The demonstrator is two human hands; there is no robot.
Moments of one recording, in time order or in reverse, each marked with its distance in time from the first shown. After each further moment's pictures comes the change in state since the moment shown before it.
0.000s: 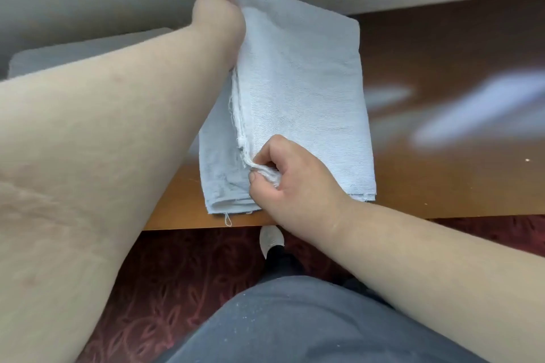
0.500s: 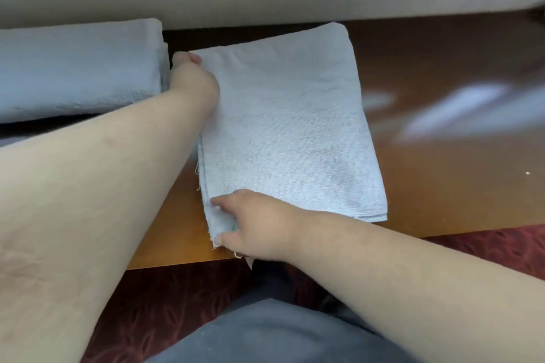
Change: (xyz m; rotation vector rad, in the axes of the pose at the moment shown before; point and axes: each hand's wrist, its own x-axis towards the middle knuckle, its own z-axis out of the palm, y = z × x) left_hand 0.085 -0.120 -0.020 -0.067 0.144 -0.443; right_hand 0.069 0.021 0.099 -0.295 -0.596 0.201
